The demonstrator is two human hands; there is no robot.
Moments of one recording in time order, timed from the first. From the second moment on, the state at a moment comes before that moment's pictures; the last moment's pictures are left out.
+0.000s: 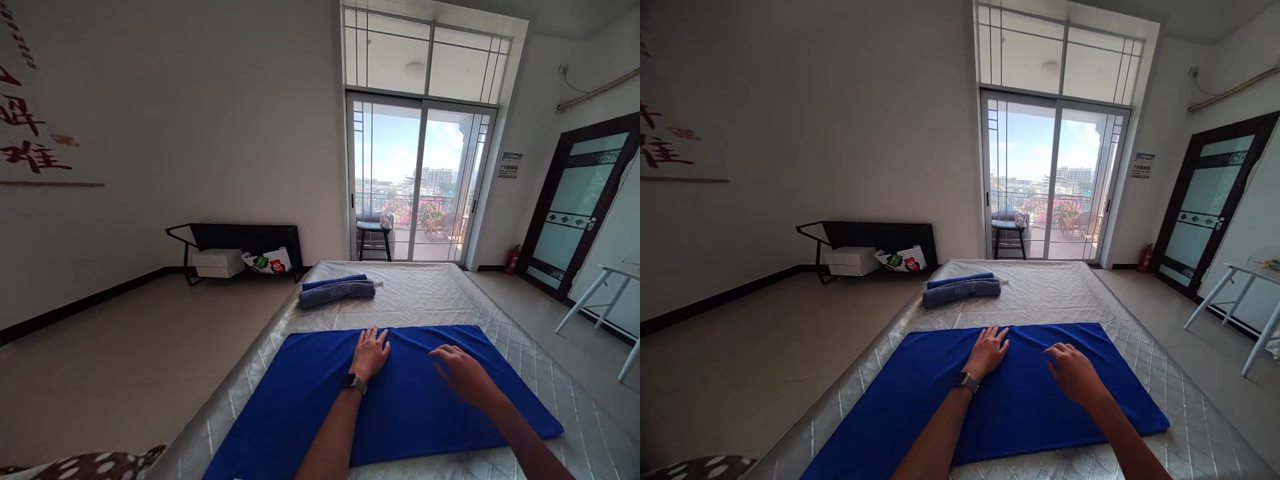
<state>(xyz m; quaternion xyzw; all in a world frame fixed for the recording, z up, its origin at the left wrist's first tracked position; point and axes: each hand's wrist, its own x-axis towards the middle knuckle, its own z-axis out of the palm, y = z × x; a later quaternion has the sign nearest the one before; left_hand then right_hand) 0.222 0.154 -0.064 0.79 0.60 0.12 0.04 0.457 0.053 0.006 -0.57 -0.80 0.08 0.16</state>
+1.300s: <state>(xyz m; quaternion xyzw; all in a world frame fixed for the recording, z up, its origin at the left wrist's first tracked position) 0.190 0.170 -0.070 0.77 0.63 0.11 0.07 0.572 0.151 -0.063 -0.78 -0.63 0.02 0.00</state>
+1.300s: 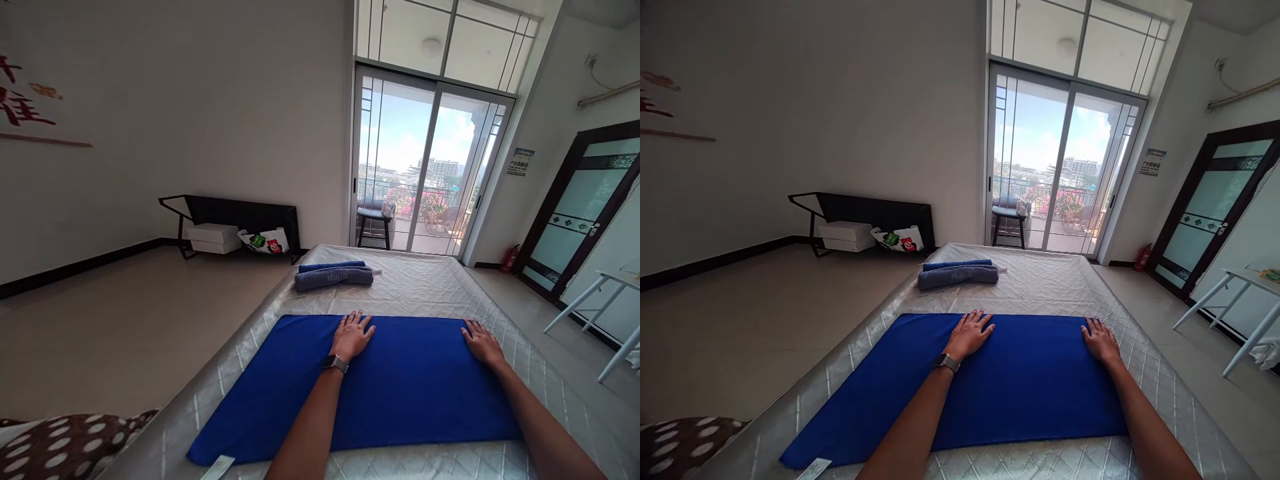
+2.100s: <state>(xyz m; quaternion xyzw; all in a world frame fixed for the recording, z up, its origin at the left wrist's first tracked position) 0.187 0.170 -0.076 0.77 0.63 0.10 0.03 0.356 0.139 -0.054 -0.60 -0.79 0.09 0.09</state>
